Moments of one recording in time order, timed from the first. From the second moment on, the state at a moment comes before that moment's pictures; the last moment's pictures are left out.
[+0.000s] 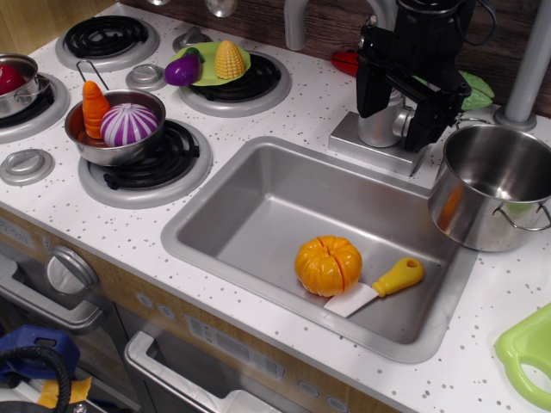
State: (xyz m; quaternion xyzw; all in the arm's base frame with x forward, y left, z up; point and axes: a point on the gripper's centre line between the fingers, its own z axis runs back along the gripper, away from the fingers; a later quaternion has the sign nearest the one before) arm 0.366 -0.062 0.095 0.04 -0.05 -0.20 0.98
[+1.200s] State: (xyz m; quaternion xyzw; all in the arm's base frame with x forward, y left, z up) arm 0.395 -0.083 0.085 0.03 -0.11 0.03 0.99
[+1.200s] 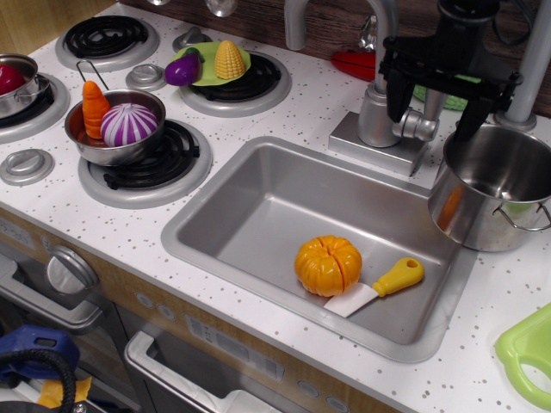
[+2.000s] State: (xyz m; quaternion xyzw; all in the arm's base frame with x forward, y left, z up) arm 0.385 -0.094 0.045 -0.02 -0.11 0.04 0.99
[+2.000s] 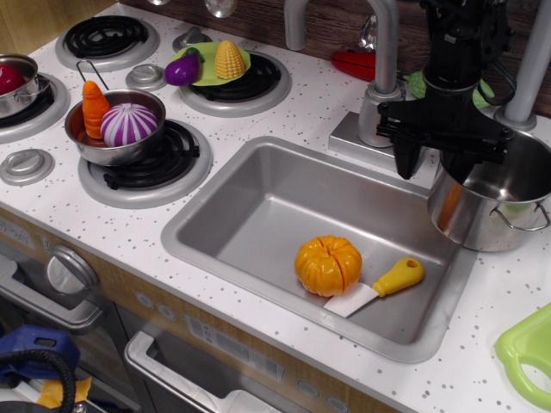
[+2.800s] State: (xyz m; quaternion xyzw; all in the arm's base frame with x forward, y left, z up) arm 0.365 -0.051 0.073 0.03 -0.01 -0.02 1.00
